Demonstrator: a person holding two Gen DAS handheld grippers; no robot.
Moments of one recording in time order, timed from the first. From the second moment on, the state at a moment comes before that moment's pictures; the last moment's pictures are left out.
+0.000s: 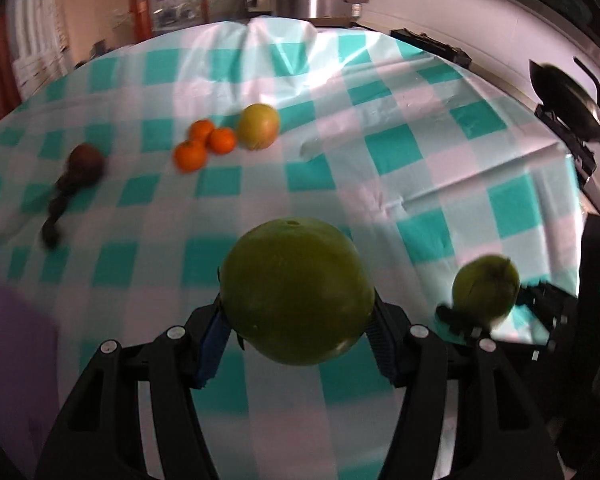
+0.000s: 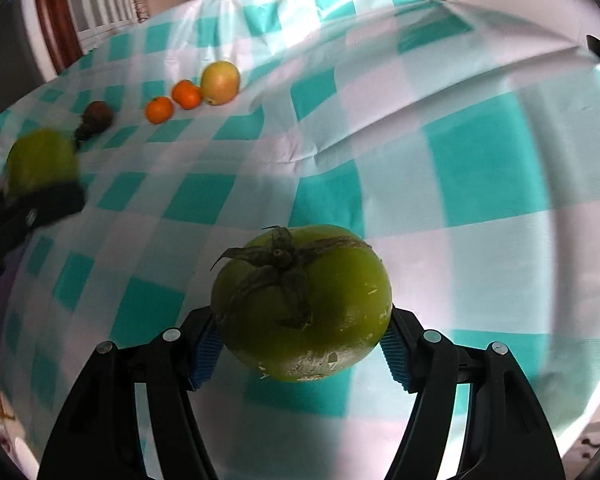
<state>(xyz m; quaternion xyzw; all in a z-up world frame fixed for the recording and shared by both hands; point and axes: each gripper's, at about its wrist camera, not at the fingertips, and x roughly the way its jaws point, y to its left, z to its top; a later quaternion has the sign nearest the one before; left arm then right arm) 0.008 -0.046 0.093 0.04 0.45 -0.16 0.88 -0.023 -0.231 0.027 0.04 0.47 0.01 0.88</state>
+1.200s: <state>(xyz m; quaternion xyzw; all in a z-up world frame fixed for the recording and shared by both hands) -0.145 0.091 0.204 0.04 0.40 -0.12 0.91 -0.084 -0.169 0.136 0.07 0.41 0.03 0.91</state>
